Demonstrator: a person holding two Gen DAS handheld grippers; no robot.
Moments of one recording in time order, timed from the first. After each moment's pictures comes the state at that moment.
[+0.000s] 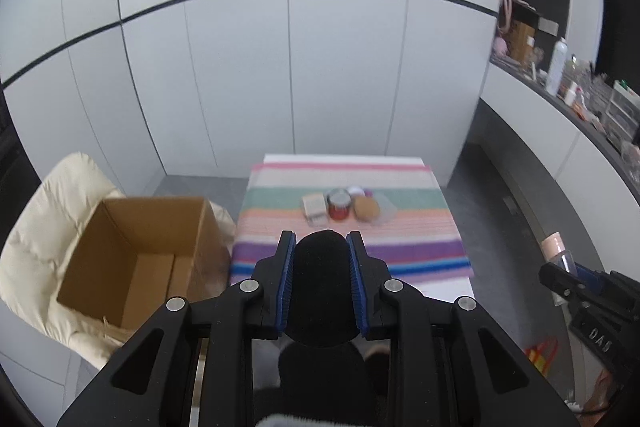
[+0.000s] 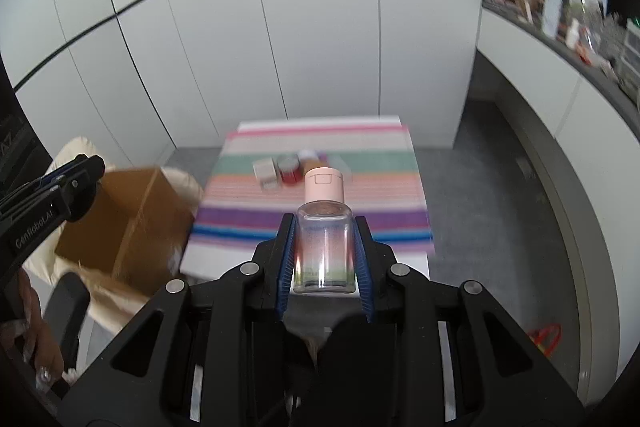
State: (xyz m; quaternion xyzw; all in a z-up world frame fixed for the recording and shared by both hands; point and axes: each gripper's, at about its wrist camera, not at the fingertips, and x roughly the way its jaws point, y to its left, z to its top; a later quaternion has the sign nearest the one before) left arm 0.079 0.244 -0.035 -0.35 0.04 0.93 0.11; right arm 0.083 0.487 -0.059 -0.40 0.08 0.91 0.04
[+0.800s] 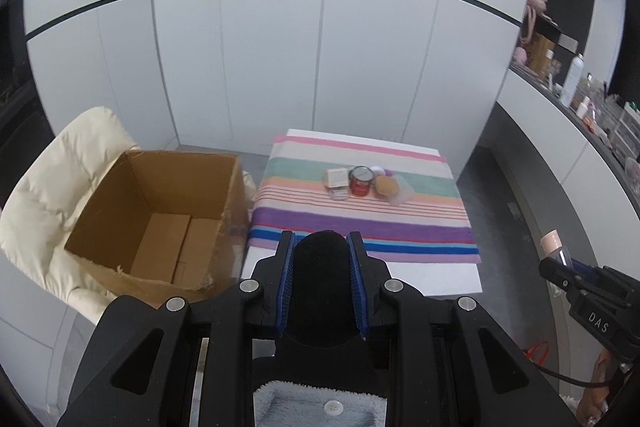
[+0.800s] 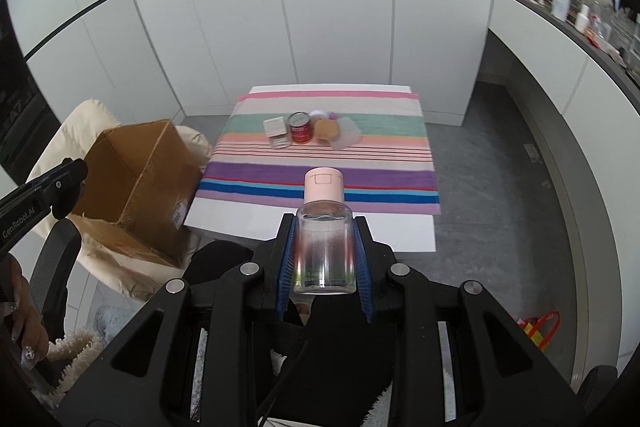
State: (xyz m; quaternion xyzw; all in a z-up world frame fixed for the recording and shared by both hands) left arm 0.105 0.179 -0.052 -0.38 -0.01 0.92 0.08; right arm 0.102 0.463 -0.076 -0.42 0.05 0.90 0.00
